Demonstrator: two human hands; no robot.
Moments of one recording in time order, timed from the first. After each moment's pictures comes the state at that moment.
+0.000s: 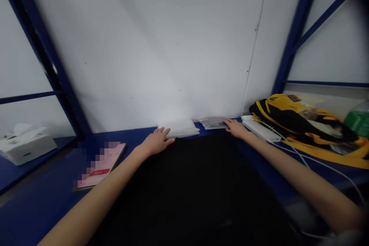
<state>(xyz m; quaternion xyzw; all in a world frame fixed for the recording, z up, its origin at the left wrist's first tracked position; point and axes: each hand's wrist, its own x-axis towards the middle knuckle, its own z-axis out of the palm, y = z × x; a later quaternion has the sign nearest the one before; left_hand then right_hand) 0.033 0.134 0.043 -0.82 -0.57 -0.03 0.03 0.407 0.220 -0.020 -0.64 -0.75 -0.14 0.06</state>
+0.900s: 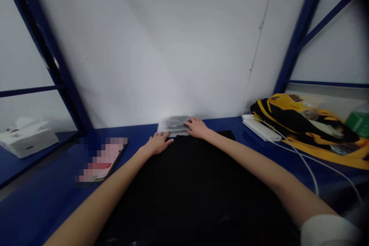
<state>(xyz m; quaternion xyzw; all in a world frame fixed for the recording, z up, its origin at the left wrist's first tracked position) 0.024 0.157 0.003 -0.80 -0.60 -0.02 -0.02 0.230 0.207 0.000 -0.46 -0.86 -0.18 0.09</state>
